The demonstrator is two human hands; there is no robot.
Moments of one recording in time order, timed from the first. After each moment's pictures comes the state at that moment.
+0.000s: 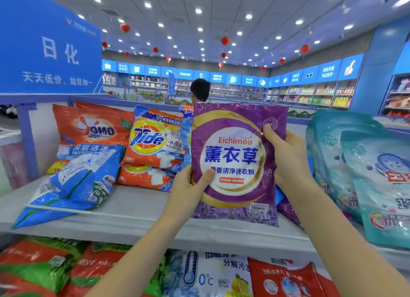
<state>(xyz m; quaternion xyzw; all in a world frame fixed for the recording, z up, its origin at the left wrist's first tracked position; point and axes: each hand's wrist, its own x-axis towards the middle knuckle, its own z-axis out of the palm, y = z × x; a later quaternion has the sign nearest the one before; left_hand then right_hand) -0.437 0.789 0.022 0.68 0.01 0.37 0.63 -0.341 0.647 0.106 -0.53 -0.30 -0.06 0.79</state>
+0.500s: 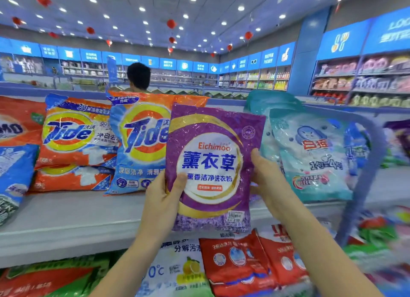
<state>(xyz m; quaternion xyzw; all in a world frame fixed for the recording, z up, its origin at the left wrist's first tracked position) -0.419 0.712 0.000 0.69 -0.03 0.37 0.62 -0.330 0.532 0.037 -0.67 -0.21 0.03 0.71</state>
